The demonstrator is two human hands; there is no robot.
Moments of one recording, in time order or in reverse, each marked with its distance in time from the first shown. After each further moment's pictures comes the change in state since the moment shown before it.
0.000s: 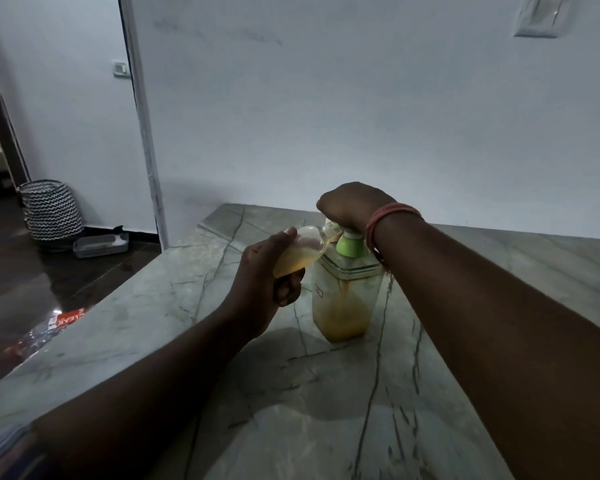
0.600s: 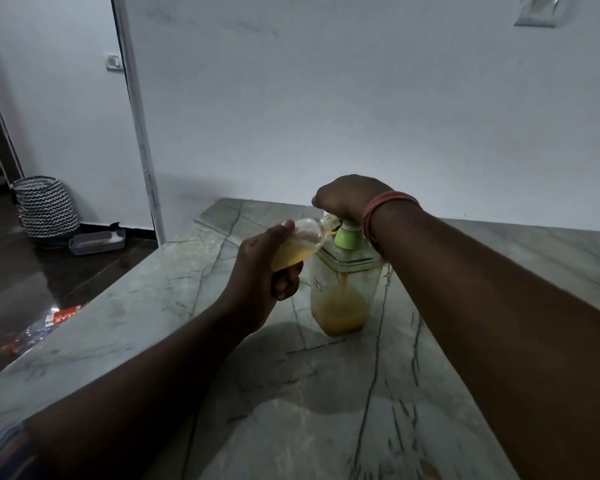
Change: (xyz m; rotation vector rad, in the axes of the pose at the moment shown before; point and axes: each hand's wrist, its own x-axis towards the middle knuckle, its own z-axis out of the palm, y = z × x) left_hand -0.001 0.000 0.001 0.024 -0.010 0.002; right_hand 0.005 0.004 0.003 -0.038 0.023 0.002
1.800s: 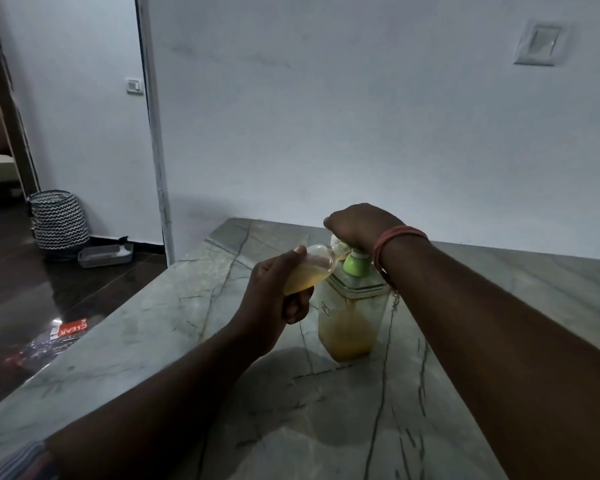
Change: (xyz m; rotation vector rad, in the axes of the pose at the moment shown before) left_hand -0.001 0.002 0.001 0.004 -0.003 0.017; right_hand -0.008 -0.001 -0.006 0.098 -0.016 0.041
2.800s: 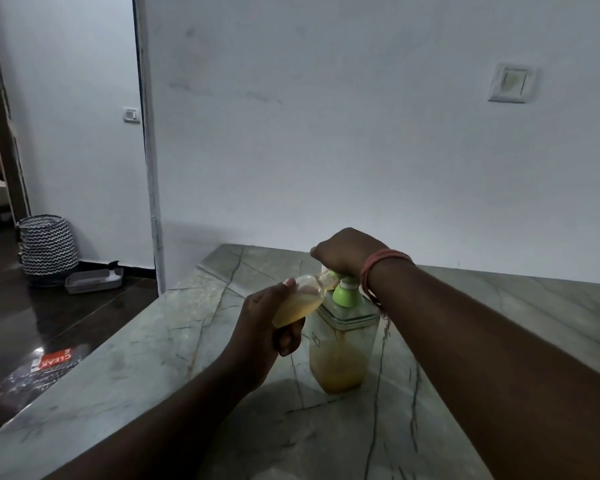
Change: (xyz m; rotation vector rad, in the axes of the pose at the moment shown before) left_hand -0.003 0.002 0.002 0.019 -0.007 -0.005; right_hand -0.002 -0.003 -0.005 0.057 -0.019 0.026
